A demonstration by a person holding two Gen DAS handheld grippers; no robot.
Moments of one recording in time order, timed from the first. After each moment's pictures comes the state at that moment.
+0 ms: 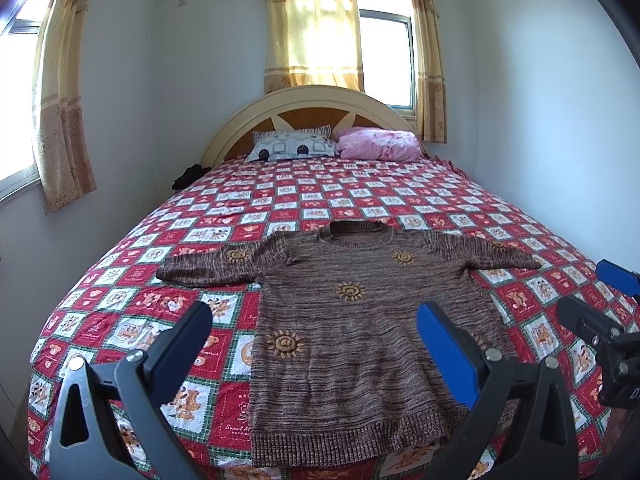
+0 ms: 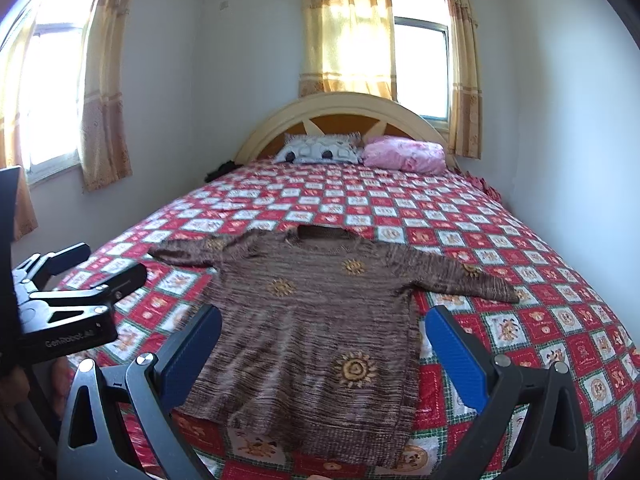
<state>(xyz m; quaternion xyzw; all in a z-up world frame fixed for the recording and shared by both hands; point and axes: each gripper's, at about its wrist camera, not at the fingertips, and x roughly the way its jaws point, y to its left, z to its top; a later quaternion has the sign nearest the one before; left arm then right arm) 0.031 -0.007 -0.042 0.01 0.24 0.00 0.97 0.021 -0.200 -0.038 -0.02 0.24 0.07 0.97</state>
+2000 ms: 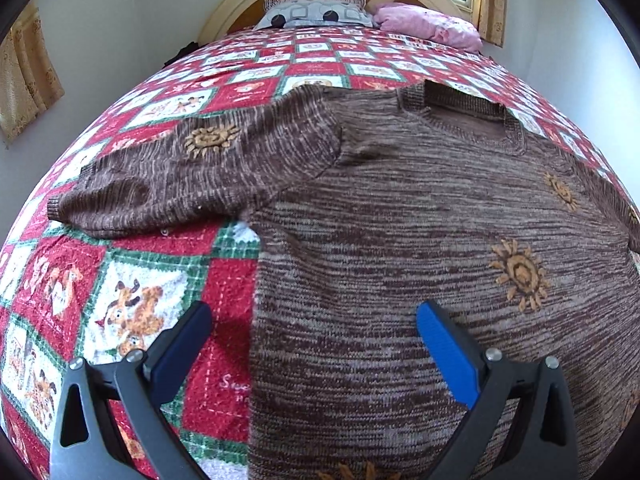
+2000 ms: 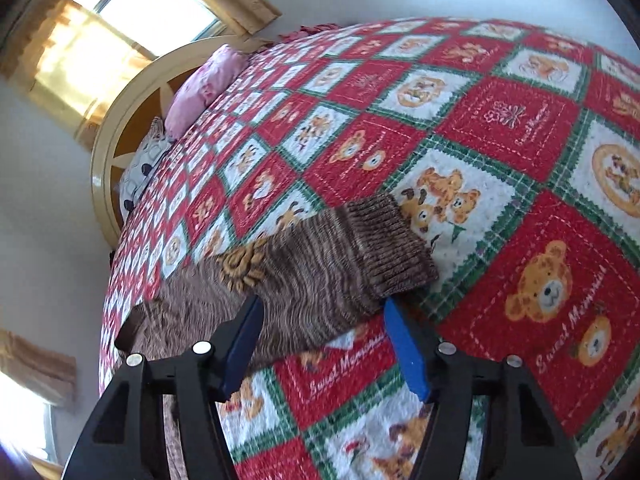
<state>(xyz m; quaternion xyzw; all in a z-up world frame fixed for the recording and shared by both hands) 0.287 0.050 -0.202 -0.01 0.45 0.03 0.89 0.309 -0.532 -0.208 0.37 0.38 -0.10 0.84</state>
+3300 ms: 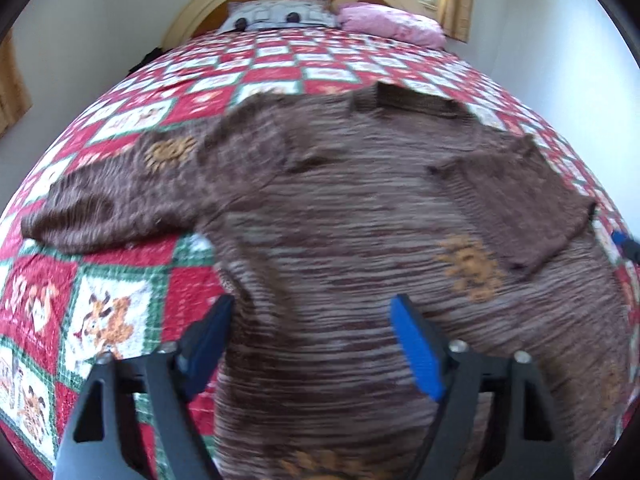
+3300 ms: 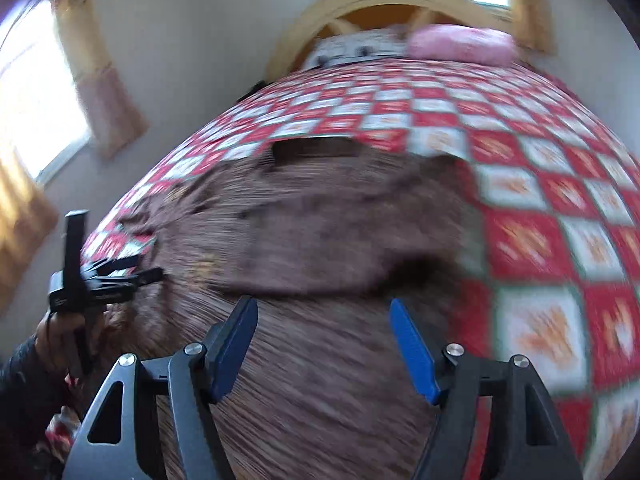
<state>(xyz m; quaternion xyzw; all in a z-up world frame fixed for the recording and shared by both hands) 0.283 0.030 -0.184 -0.02 0.45 -0.05 0.89 0.288 -0.313 -0.174 0.07 0.39 0.19 0.90</state>
